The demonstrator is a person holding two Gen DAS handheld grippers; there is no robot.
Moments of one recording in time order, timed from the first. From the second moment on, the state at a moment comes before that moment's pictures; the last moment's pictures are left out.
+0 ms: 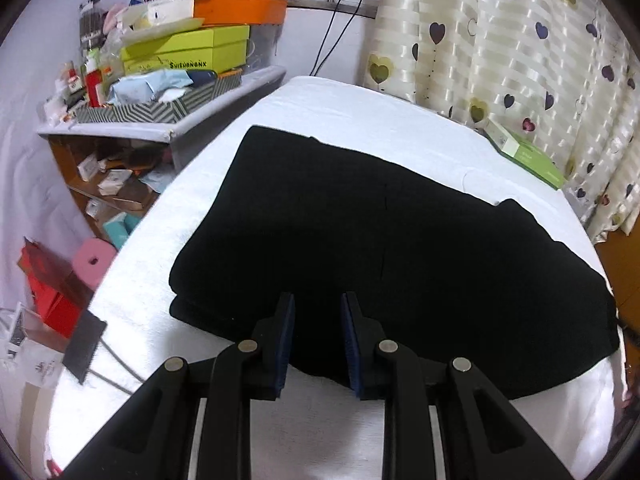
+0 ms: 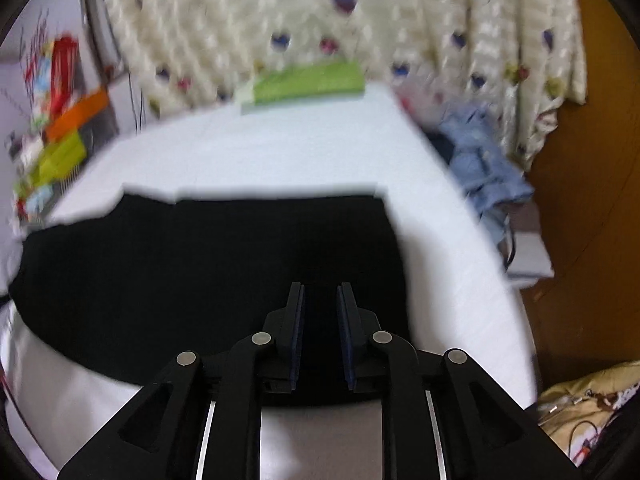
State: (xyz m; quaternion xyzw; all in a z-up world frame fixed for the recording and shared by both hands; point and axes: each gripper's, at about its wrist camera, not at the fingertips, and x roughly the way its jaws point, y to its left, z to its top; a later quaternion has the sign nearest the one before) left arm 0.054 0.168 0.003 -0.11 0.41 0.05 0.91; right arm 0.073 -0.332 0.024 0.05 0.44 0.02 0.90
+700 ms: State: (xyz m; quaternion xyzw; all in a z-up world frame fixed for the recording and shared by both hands) left arm 0.037 0.166 0.013 -0.12 0.41 0.03 0.91; right arm 0.024 -0.327 0.034 0.09 0.43 0.00 0.90
